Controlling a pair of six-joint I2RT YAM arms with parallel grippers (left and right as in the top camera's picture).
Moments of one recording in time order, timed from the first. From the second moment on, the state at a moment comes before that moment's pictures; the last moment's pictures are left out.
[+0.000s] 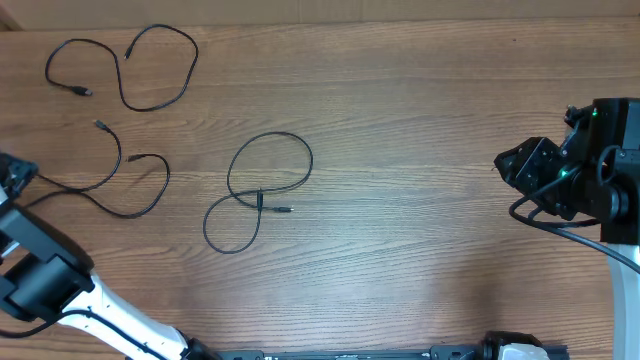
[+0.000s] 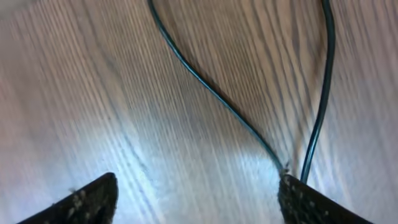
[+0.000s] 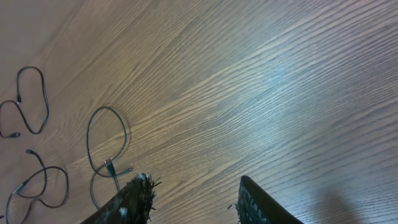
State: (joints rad) left arm 0.78 2.16 1.88 -1.02 -0.29 -0.48; right arm -0.09 1.20 1.49 -1.34 -0.24 0.51
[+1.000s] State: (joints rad) left arm 0.75 2.16 1.54 -0.56 -0.06 -0.58; right arm -0.09 1.27 1.49 -1.38 -0.24 0.51
